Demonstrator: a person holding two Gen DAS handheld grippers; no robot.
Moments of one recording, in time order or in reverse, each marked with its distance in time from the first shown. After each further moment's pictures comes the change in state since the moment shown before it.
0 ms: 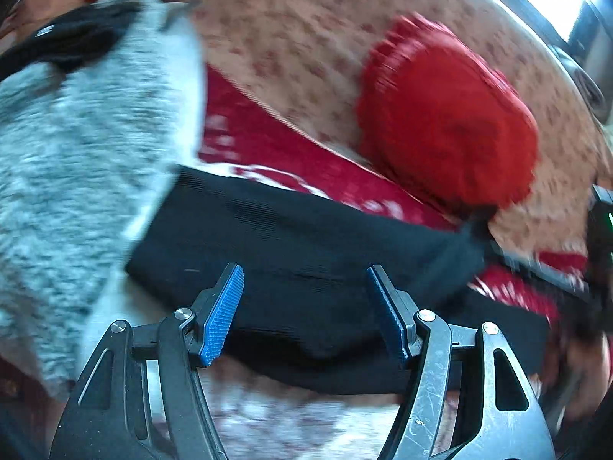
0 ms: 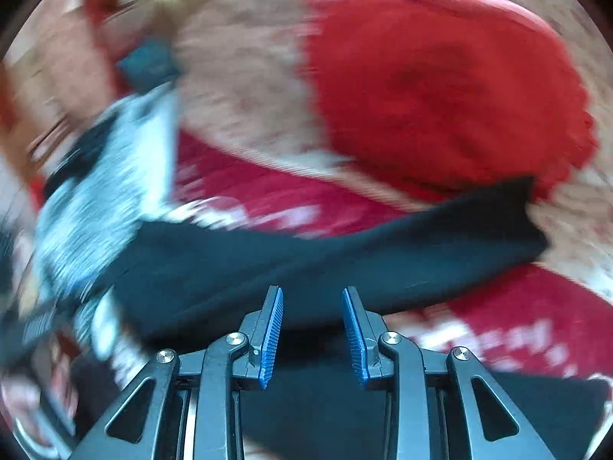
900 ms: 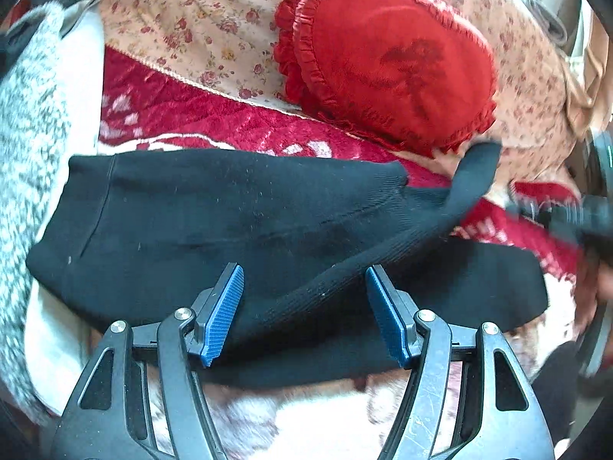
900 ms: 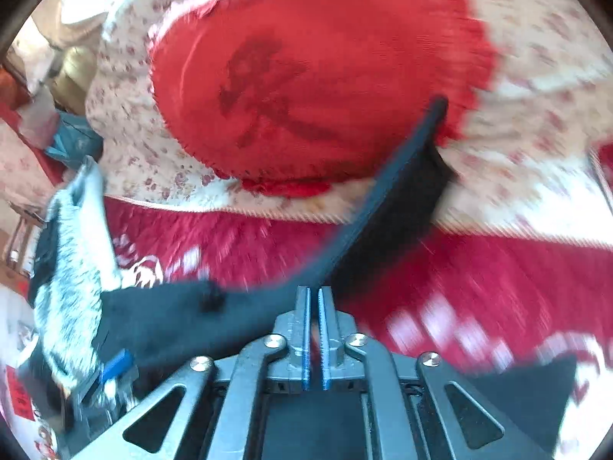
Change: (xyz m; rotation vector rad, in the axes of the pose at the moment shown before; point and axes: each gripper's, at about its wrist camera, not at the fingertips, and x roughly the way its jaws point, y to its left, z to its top) left arm 0.027 -0.043 -0.021 0.144 0.128 -0.127; right arm -0.036 -0.103 -0.004 0.333 0.045 -0.043
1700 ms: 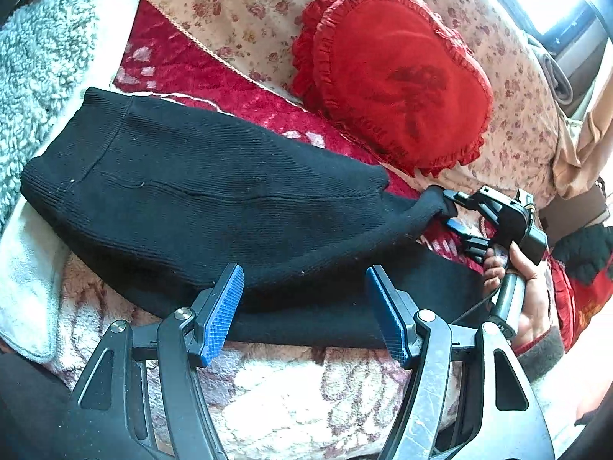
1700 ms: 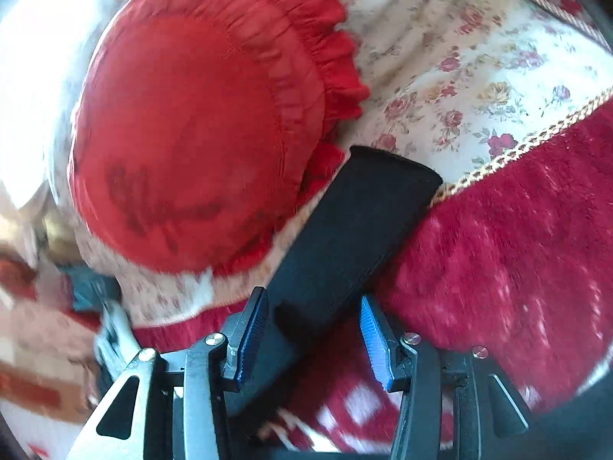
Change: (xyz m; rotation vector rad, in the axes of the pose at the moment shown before) left arm -0.015 0.012 -0.013 -0.196 0.012 -0.103; right arm 0.071 -0.091 0.030 0.533 -0.087 0.205
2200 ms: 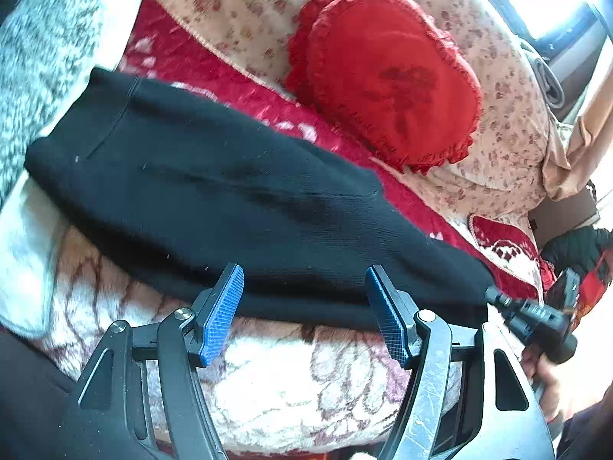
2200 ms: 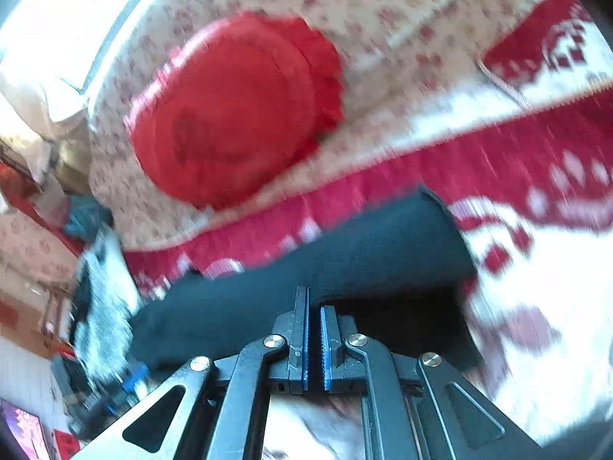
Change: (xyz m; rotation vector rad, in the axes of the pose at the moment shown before) left arm -0.009 0.003 -0.016 -0.030 0.012 -0.046; right arm -0.142 -0.019 -0.085 -0.280 -0.013 -0.119
